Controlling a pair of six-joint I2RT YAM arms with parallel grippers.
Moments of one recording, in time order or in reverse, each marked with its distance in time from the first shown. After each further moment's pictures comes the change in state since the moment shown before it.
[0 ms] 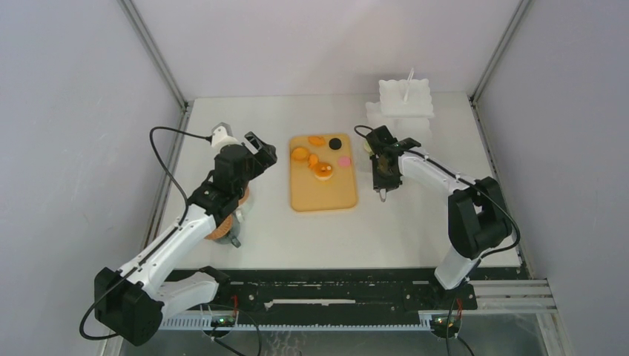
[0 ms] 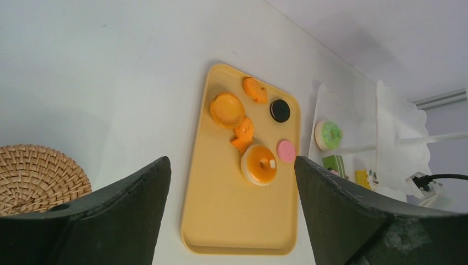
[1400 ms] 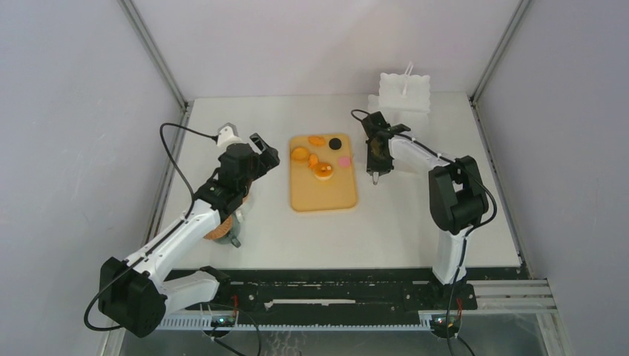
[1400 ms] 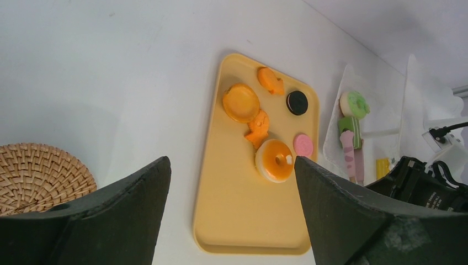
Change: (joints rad) left arm 0.001 0.062 0.002 0.000 0.000 0.024; right arm -0.058 0.241 0.208 0.063 0.000 0.037
